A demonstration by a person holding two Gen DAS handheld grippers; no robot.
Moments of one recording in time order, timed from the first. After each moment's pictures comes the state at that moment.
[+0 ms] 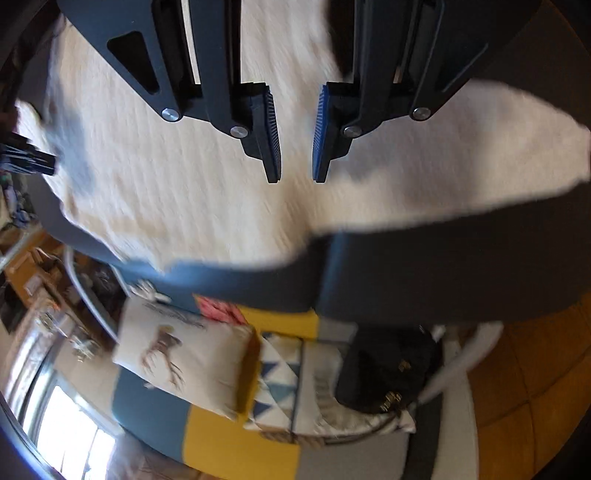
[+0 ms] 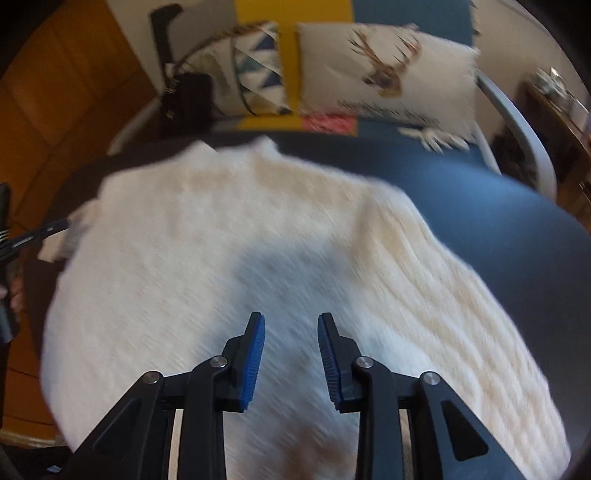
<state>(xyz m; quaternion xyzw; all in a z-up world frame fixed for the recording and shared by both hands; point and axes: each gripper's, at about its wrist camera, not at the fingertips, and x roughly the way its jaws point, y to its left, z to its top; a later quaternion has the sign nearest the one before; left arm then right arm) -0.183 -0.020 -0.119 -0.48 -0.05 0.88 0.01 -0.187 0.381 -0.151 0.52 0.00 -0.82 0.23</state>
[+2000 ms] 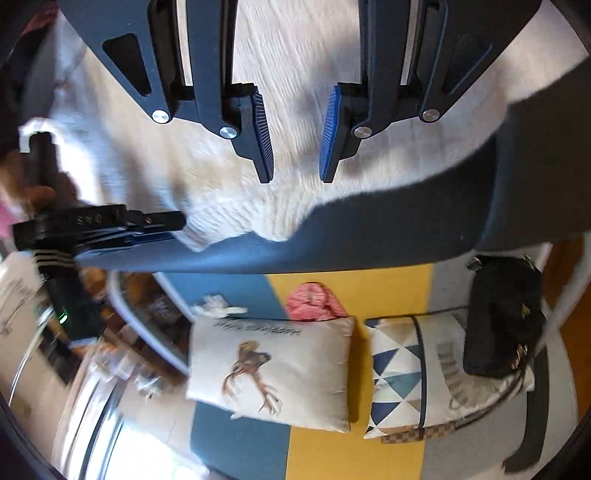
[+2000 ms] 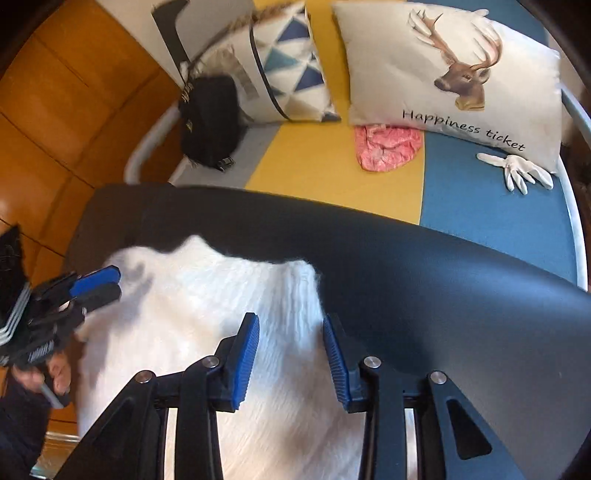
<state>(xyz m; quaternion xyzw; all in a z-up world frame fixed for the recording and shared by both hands) -0.311 0.062 -0.107 -0.47 0.02 0.87 0.16 -0.357 0.313 -0.193 0.57 0.00 -0.77 0.28</state>
